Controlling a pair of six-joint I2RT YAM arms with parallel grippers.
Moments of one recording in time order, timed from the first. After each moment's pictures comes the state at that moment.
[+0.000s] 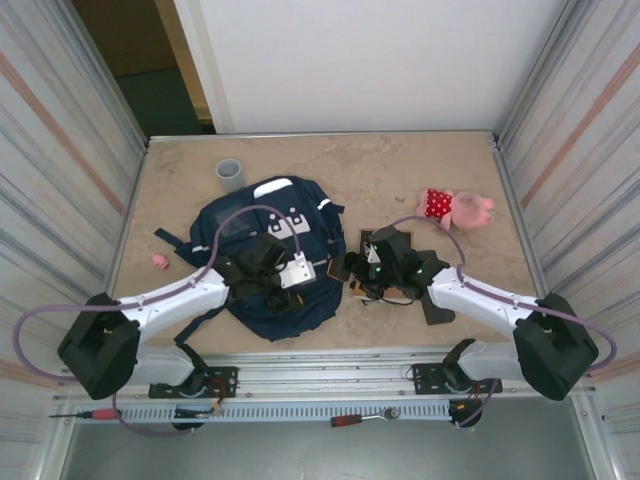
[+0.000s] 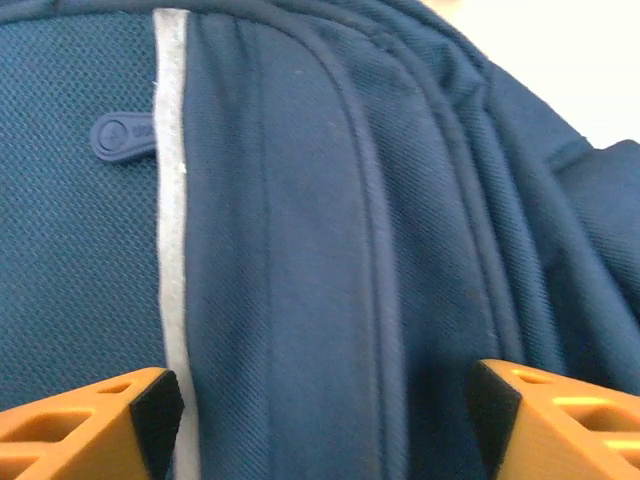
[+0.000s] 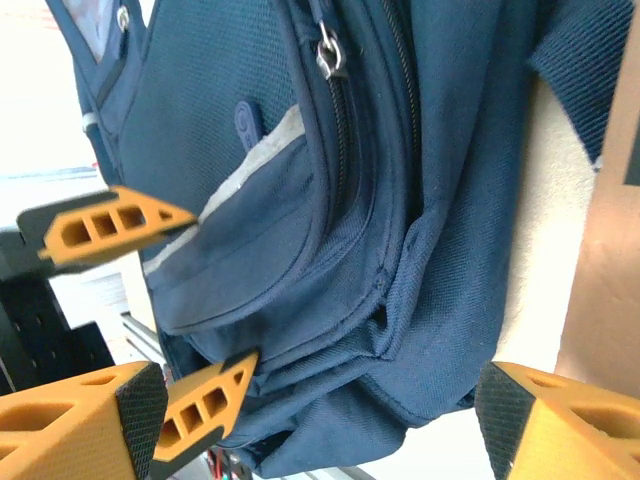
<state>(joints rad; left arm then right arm) -0.75 1.31 0.72 -0.41 0.13 0.50 0.71 1.26 0.64 -0.16 -0.37 1.10</state>
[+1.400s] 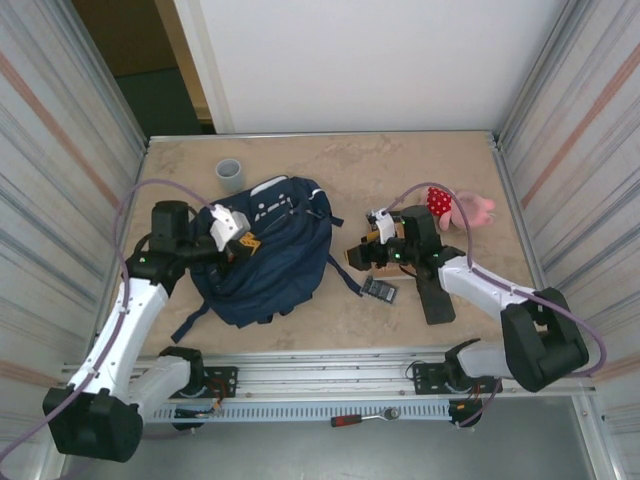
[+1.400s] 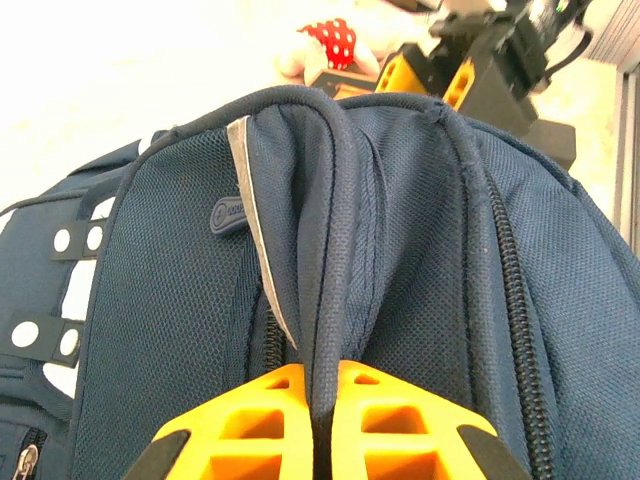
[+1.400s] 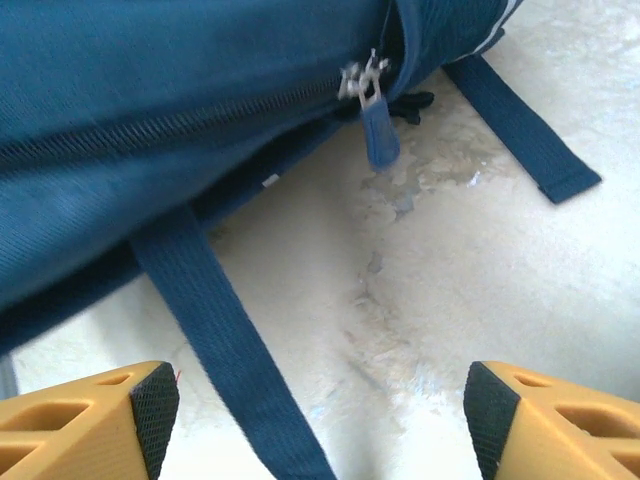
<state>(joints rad) -0.13 0.95 0.84 -0.58 0.84 0.58 0.44 1.33 0.64 0.07 -0.55 0.08</state>
